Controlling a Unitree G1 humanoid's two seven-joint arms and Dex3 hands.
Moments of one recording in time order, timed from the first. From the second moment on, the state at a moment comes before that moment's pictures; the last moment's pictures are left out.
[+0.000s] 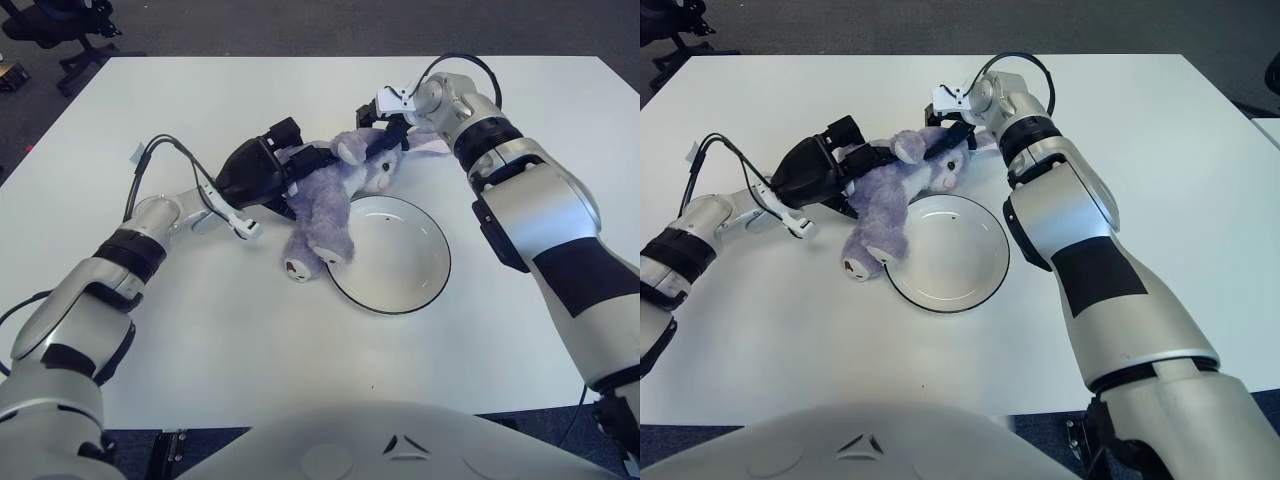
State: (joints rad) left arm -0.63 0.68 -0.56 0.56 1.00 -0.78 0.80; right arm -1.38 -0.15 0.39 1.38 -0.60 -0.14 0.56
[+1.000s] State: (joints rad) left arm -0.66 0.46 -0.43 1.01 0.80 -0.97 1.00; right arm -1.31 -0.16 -0.04 1.35 -0.19 0.08 0.44
